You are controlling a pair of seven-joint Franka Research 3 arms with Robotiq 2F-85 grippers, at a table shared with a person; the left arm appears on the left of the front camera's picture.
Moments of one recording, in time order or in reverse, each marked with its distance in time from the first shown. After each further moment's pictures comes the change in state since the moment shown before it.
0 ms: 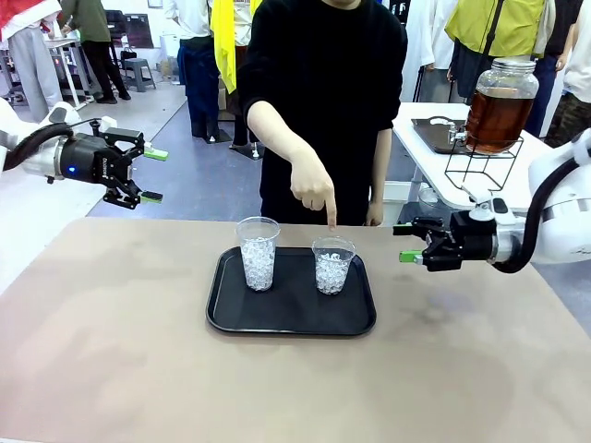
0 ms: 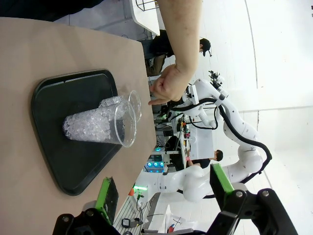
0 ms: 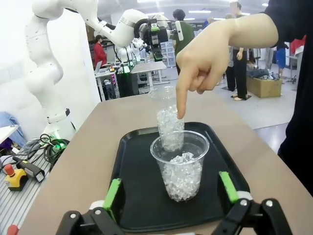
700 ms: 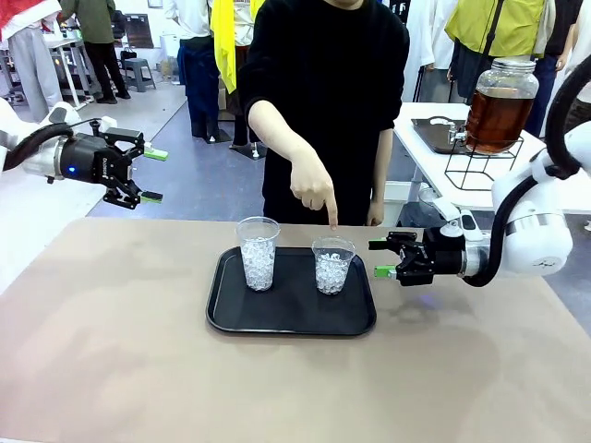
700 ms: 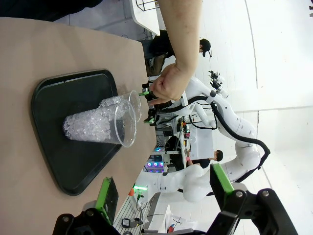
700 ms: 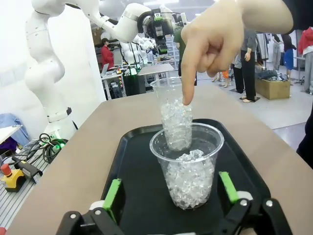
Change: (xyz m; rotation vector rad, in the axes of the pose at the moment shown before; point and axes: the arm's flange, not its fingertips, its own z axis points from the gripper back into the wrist) left arm 0.000 0.000 0.000 0.000 0.000 0.000; right arm -0.035 -0.006 -0.045 0.047 -0.017 -0.021
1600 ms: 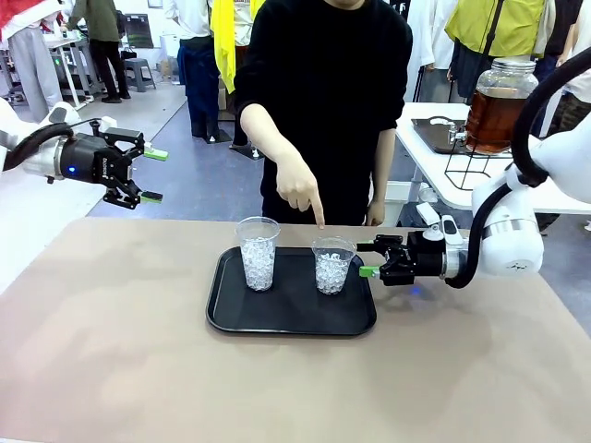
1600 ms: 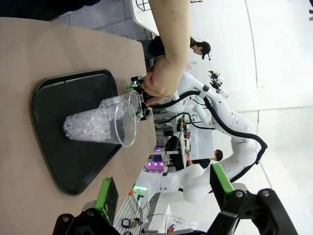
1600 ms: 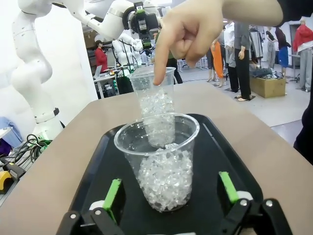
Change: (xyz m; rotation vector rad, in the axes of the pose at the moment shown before) left arm 0.000 0.000 0.000 0.000 0.000 0.000; right arm -0.024 -0.028 -0.023 -0.026 -0.011 -0.017
